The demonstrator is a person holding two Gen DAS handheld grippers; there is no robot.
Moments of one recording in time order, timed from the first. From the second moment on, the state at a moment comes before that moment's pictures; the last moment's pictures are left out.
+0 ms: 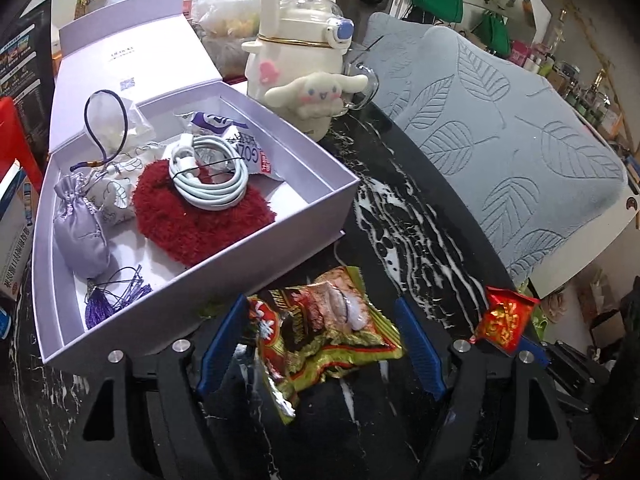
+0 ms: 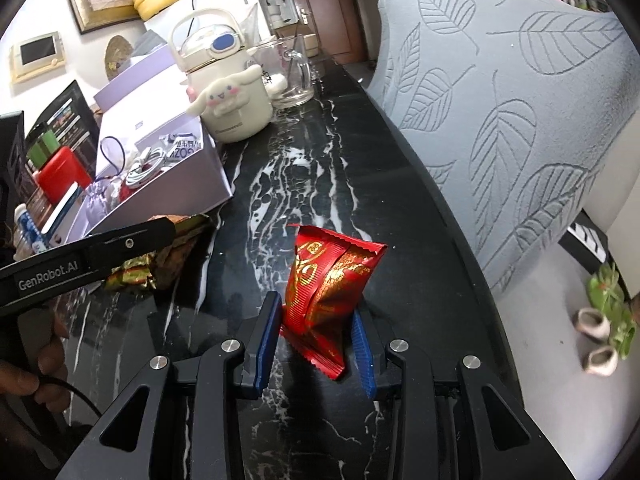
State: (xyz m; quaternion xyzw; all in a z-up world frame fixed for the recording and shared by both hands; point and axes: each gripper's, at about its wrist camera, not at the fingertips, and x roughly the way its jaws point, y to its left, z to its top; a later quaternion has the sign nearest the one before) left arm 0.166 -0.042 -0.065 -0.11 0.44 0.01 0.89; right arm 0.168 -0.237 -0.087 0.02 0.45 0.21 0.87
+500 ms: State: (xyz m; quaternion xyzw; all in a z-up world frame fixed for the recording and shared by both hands) left arm 0.174 -0.046 -0.080 -0.05 0.46 0.05 0.88; right arm 0.166 -0.240 -0.087 0.02 0.45 0.21 0.87
